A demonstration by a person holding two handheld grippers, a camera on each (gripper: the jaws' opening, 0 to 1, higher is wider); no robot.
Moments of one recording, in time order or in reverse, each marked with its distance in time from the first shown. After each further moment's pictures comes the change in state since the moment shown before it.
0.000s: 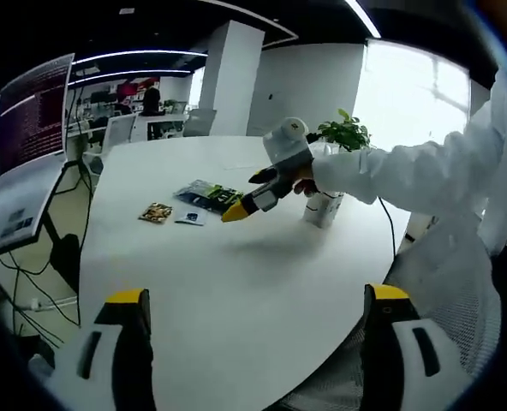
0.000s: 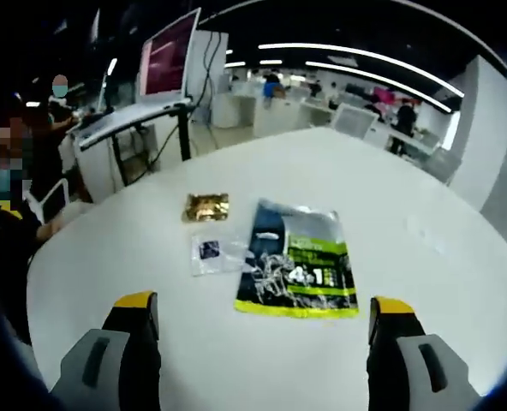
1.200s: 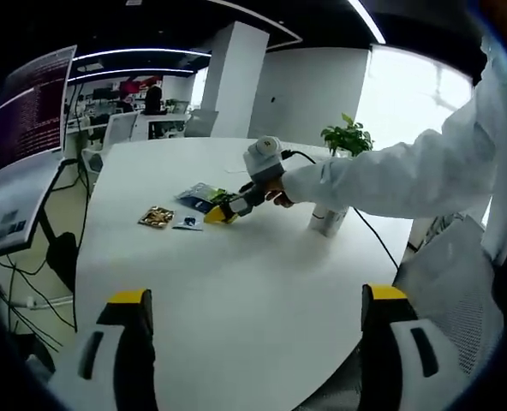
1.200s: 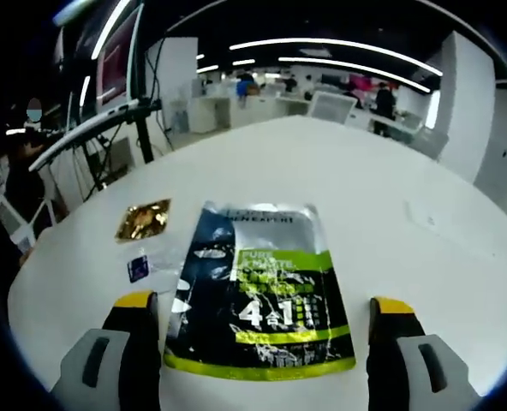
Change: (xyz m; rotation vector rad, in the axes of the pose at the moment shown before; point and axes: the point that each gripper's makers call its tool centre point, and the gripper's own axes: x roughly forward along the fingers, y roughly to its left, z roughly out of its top) left arm 0.019 0.012 0.011 -0.020 -0.015 -0.006; right arm 0.065 -0.037 0.003 0.096 -0.005 -0.042
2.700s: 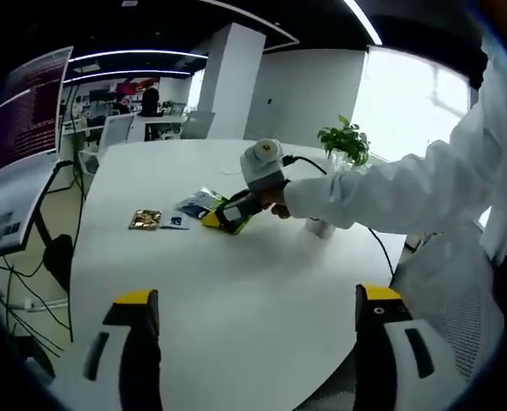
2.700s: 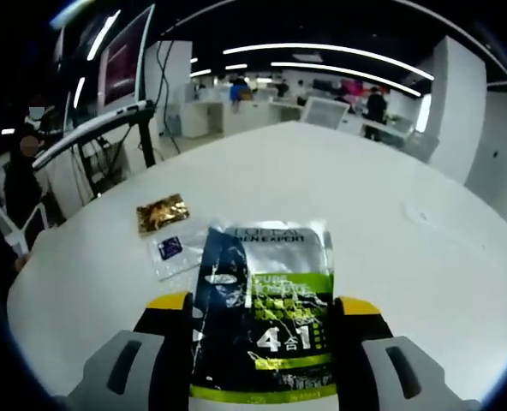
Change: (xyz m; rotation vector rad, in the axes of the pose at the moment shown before) left arm 0.004 -0.008 0.001 0.008 -0.006 -0.020; right arm -0.035 0.034 -0.013 0.009 -0.024 -0.053
